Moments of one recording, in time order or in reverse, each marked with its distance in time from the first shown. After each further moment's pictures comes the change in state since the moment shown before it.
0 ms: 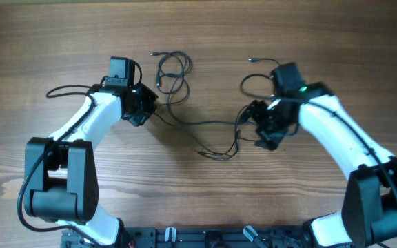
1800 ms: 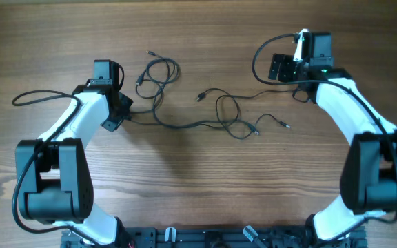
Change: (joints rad) left arm 0.101 0.000 0.000 -0.106 -0.404 0.000; right arm -0.224 0.178 0.132 0.576 0.503 -0.803
